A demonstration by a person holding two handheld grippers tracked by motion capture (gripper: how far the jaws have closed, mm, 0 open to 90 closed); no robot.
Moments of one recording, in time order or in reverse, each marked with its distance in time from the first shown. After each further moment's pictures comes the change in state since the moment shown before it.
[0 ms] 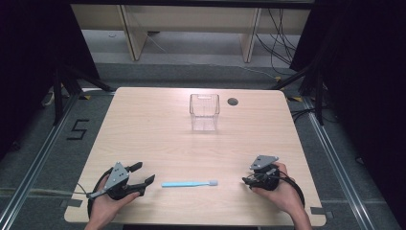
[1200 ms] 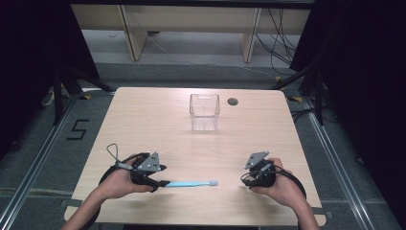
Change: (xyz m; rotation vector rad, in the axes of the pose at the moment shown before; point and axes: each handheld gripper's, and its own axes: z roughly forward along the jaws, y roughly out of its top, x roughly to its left) left arm -0.017 0.073 0.050 0.514 -0.390 0.425; right arm 0.001 0.023 -0.005 0.143 0.058 -0.118
